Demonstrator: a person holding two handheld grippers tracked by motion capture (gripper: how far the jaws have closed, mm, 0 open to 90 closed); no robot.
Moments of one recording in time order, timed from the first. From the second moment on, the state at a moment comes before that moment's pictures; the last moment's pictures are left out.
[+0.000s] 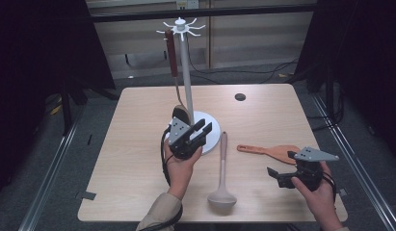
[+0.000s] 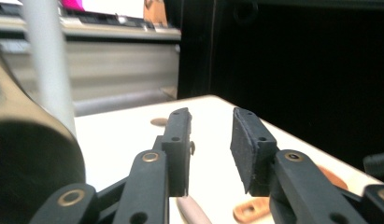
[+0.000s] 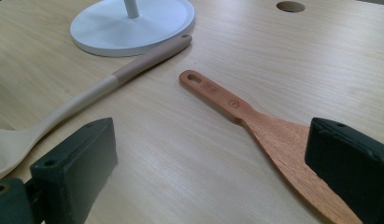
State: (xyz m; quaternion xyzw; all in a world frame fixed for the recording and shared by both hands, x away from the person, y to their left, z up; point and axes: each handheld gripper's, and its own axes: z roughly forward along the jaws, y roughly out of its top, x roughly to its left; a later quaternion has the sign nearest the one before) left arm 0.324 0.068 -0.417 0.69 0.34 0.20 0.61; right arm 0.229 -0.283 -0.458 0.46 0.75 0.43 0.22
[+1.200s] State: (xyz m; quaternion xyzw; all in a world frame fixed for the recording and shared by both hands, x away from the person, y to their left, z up) left arm 0.331 0.030 -0.489 0.83 0.37 0.06 0.42; right arm 0.229 -0.285 -0.459 0.46 0.75 0.42 0.22
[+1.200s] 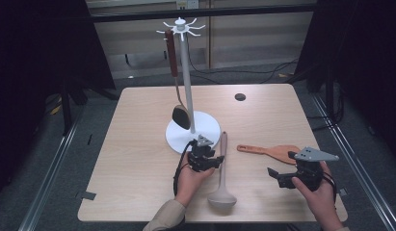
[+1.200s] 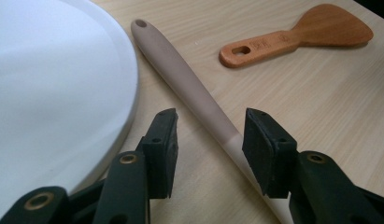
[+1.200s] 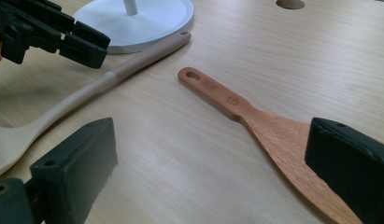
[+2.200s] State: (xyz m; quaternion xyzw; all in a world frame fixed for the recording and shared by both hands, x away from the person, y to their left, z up) left arm 0.327 0.007 -0.496 0.85 0.37 0.03 0.37; right arm 0.229 -0.286 -0.458 0.46 0.75 0.43 0.22
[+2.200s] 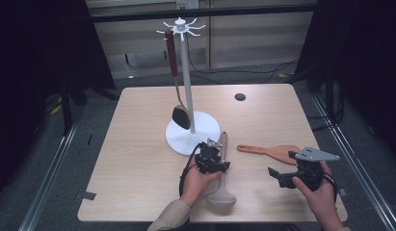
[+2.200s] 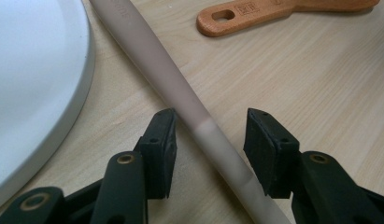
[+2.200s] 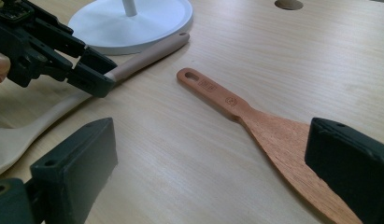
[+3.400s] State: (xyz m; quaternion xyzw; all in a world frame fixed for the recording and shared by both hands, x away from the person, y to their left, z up) left arm 0.332 0.006 -0.486 0.85 0.40 0.02 0.33; right arm 0.230 -0.288 -0.460 0.46 0.75 0.43 0.21
